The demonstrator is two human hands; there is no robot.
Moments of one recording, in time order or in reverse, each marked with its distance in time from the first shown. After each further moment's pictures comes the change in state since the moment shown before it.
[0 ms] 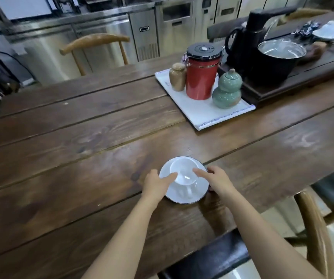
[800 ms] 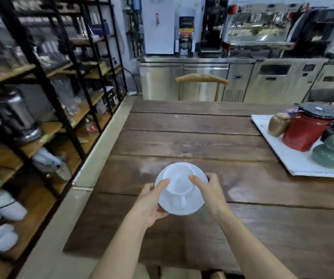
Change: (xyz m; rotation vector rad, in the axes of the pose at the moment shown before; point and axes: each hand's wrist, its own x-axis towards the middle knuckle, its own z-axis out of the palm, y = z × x) left_hand -0.143 -0.122 -0.232 -0.838 0.142 -0.024; right_hand -0.173 -0.087 0.229 0.083 -0.310 -0.325
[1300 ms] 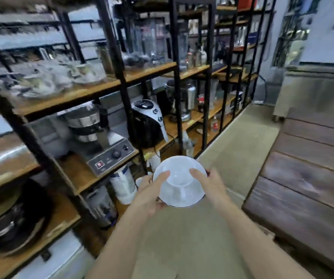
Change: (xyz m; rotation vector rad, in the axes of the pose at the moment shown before) left_hand -0.270 -0.038 -0.403 -0.322 0.606 0.295; right_hand -0.256 0.022 0.391 -0.172 -0.669 -0.112
